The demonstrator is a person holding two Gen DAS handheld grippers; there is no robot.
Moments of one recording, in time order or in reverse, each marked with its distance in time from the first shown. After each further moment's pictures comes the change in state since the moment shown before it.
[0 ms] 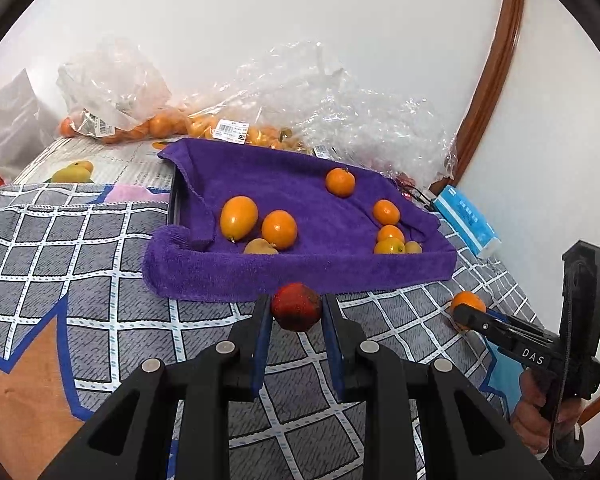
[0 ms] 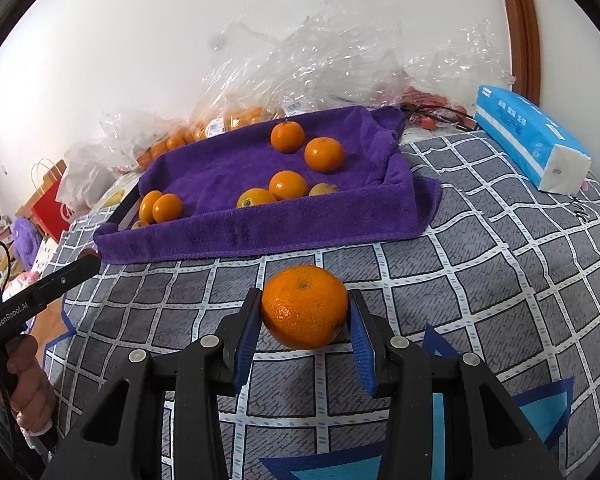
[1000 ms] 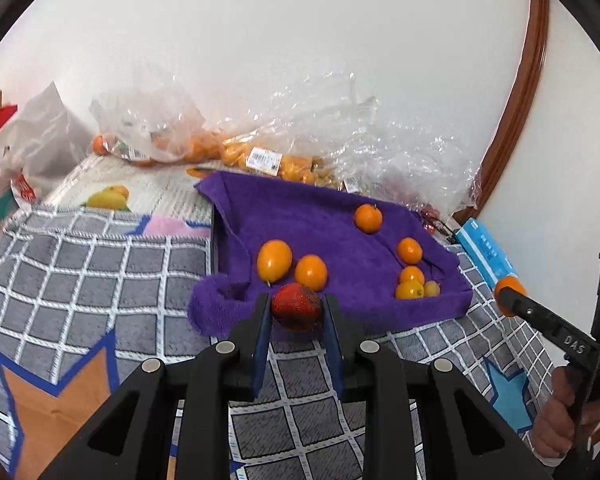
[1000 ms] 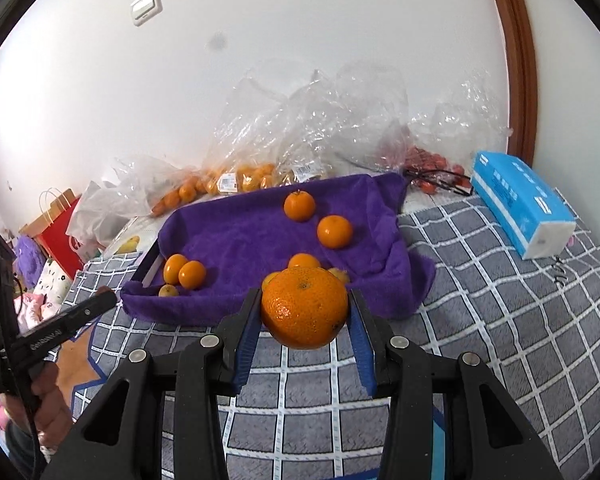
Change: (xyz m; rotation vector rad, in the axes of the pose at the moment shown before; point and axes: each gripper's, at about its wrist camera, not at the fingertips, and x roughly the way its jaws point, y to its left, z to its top) left arm -0.022 0.007 0.033 -0.044 -0.045 0.103; right arm -0.037 0.018 0.050 -0.027 -0.106 -0.003
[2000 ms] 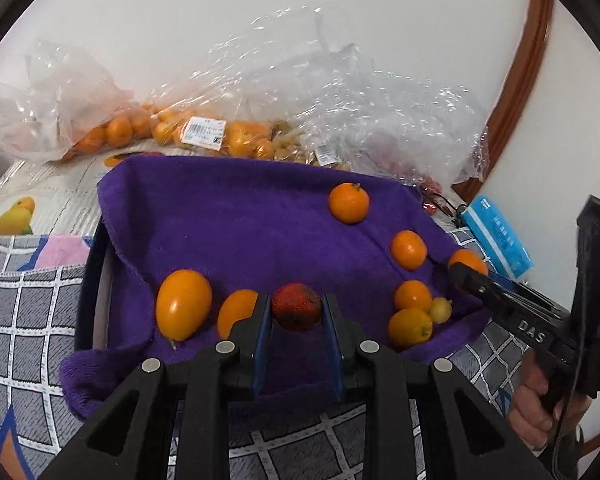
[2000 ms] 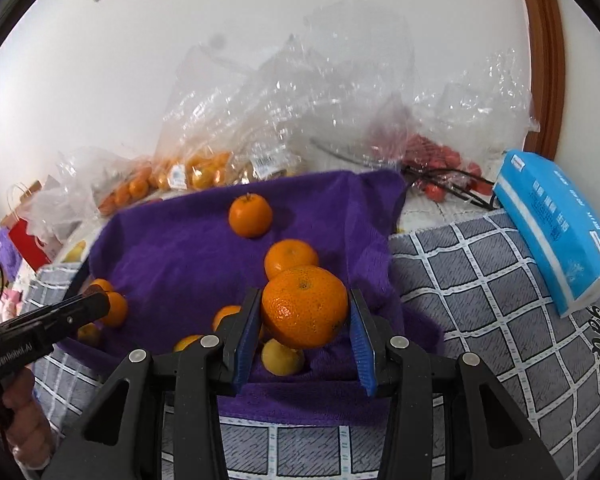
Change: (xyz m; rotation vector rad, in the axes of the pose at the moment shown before) left arm 0.111 -0.044 0.020 0.064 0.129 -0.053; right arm 0.106 -0.036 0.031 -0.021 0.075 -0.063
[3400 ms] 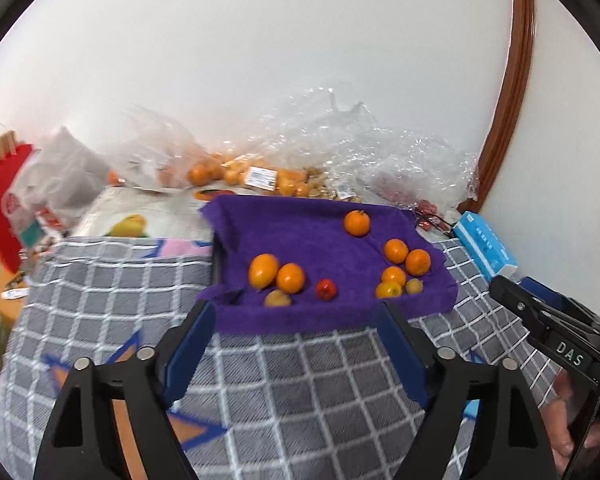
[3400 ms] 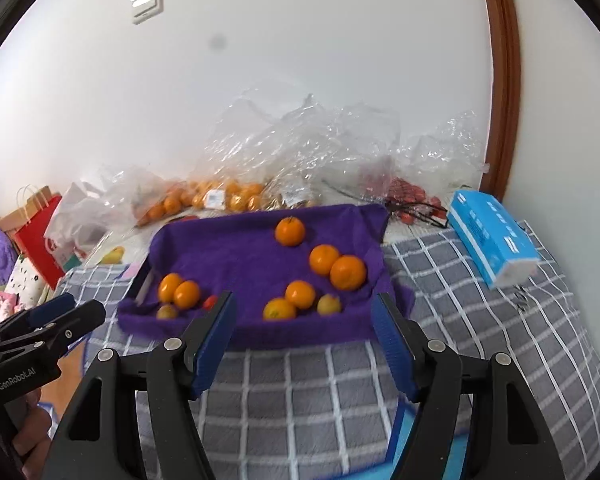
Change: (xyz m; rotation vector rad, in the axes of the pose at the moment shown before) left arm -0.158 -0.010 -0.032 0.005 -0.116 0.166; right arm -0.152 0.068 -0.021 -0.004 -0.069 -0.098
